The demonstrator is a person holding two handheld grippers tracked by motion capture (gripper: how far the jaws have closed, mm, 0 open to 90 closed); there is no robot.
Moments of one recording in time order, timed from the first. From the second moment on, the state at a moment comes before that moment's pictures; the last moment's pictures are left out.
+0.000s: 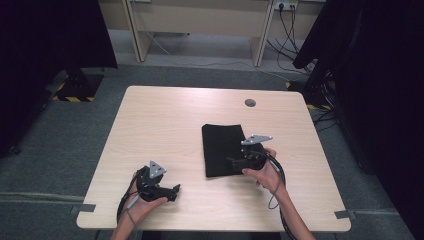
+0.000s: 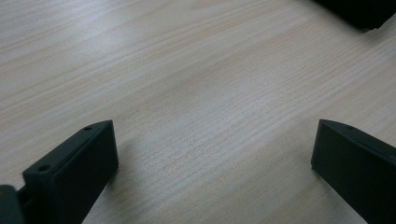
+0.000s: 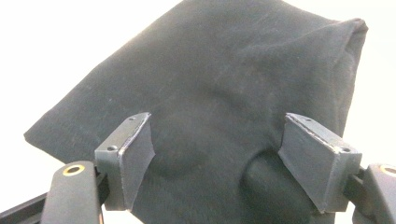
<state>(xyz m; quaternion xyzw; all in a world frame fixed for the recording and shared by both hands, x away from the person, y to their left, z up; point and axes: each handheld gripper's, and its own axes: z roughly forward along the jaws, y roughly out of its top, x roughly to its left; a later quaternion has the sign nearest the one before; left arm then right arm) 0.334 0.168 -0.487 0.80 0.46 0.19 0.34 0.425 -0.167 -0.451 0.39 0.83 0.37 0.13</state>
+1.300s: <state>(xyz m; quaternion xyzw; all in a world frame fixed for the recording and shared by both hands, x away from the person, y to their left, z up) 0.334 0.168 -0.487 0.80 0.46 0.19 0.34 0.377 -0.229 -0.457 0.39 0.82 0.39 0.12</state>
